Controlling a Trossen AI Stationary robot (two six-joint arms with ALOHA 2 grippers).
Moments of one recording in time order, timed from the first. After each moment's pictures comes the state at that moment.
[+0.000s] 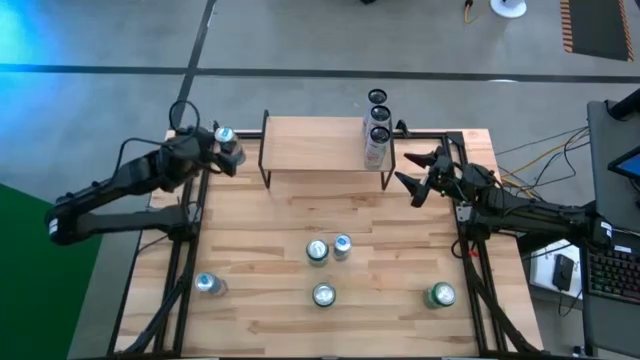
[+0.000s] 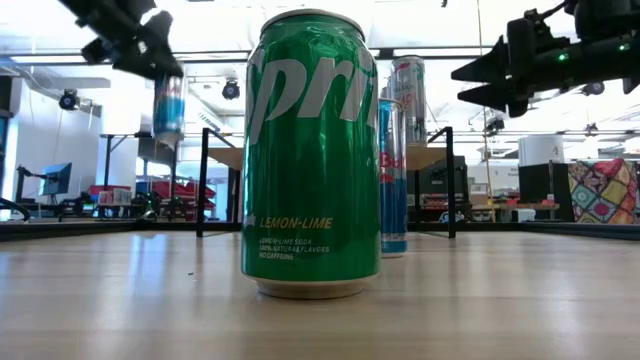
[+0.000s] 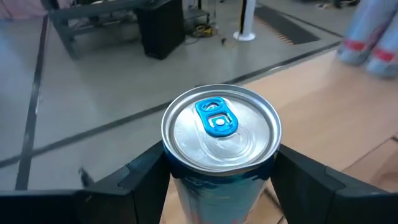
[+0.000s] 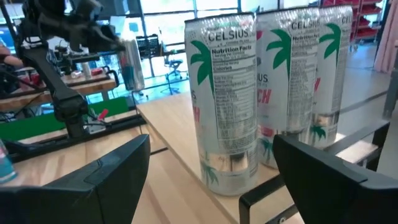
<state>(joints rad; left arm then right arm) 0.39 0.69 0.83 -0.62 -0.61 -0.26 -0.40 0.53 0.22 0.34 0.07 0.11</state>
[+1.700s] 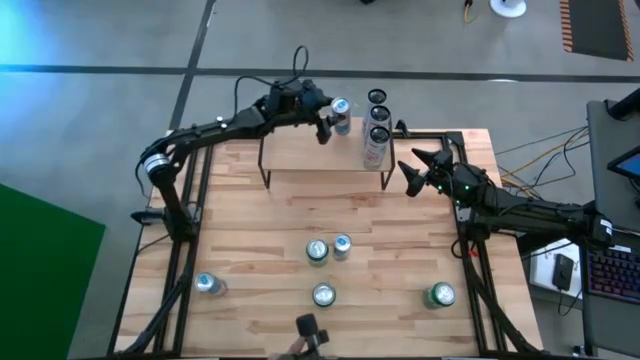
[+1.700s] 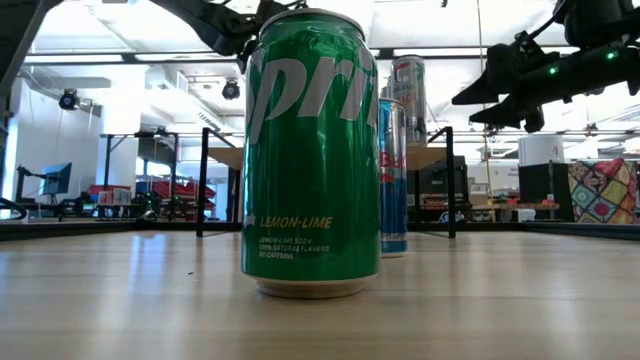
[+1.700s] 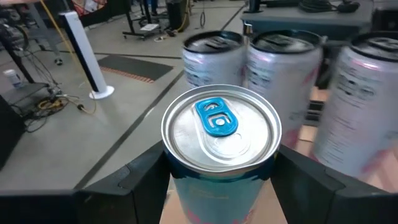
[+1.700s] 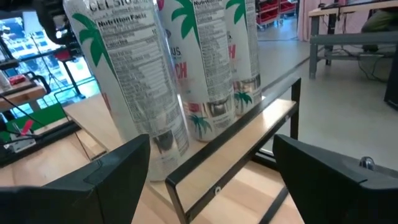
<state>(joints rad) 0.58 1.79 1.48 0.05 0.20 0.18 -0.40 0.57 0.22 0.27 0.34 0.23</state>
